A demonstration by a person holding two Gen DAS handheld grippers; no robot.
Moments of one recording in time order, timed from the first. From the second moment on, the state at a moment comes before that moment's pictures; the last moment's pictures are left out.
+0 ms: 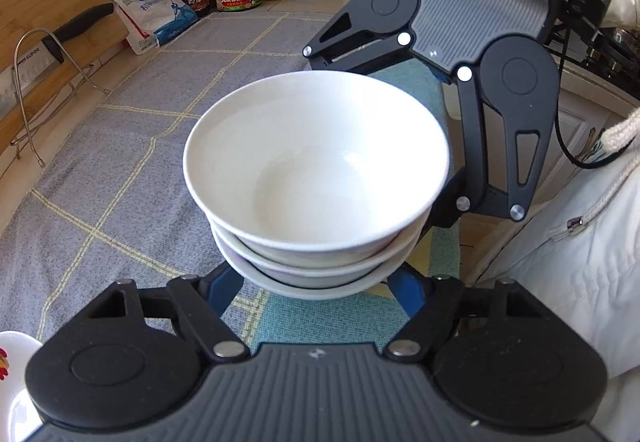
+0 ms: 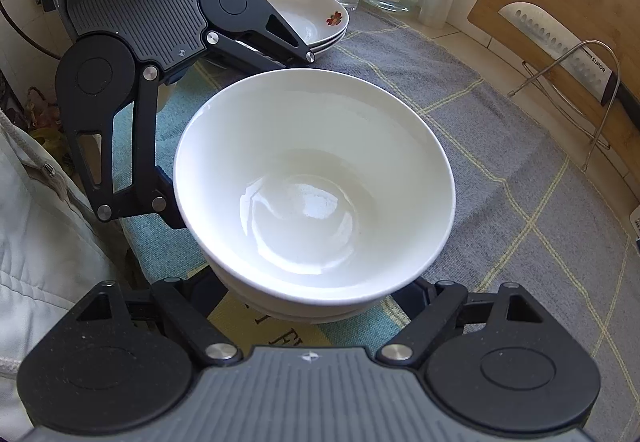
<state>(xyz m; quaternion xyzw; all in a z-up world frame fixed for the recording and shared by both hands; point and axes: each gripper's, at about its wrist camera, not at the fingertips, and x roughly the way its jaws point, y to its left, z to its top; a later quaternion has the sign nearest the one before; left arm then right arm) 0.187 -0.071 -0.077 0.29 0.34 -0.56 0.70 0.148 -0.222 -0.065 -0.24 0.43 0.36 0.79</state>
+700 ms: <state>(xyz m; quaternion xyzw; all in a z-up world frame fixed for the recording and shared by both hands) 0.193 -0.072 -0.077 0.29 0.35 -0.57 0.69 0.153 -0.220 -0.063 -0.24 0.45 0.36 0.78</state>
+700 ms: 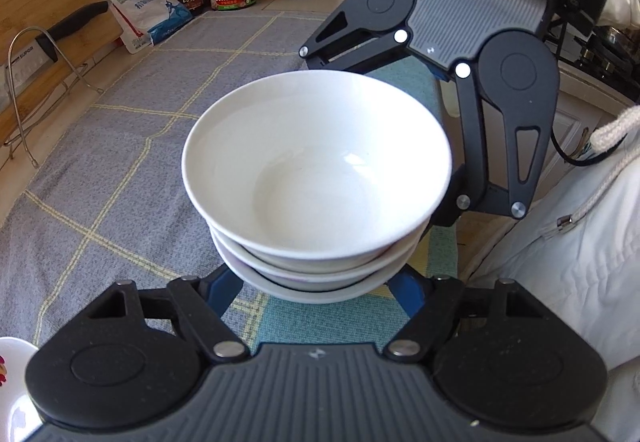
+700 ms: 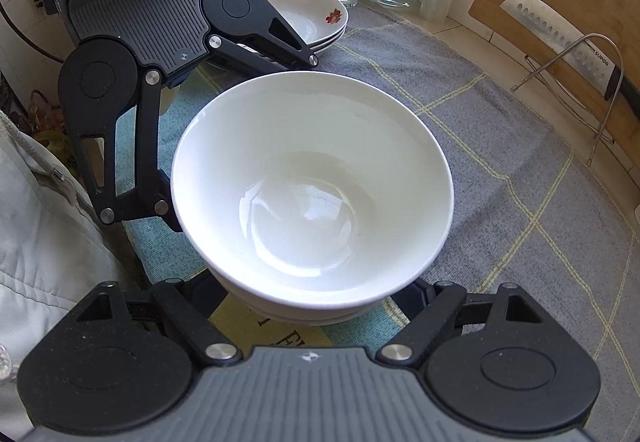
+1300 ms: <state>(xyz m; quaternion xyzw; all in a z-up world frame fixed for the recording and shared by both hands) 0.201 -0.015 -0.037 0.24 0.35 -0.50 0.75 0.183 -0.170 -0.022 -0.28 0.41 0.43 0.75</state>
